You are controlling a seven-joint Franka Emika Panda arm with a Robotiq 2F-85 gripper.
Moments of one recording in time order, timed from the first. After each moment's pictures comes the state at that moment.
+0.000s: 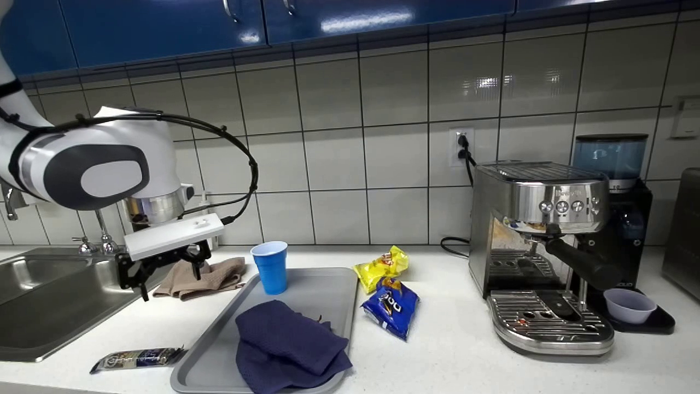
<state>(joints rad) 0.19 -0.03 0.16 -2.75 0.56 2.89 -1.27</state>
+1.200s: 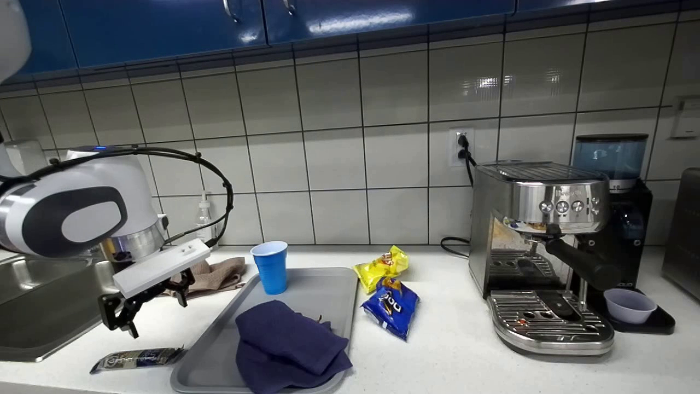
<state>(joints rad) 0.30 0.16 0.17 -2.77 0.50 3.12 -1.32</state>
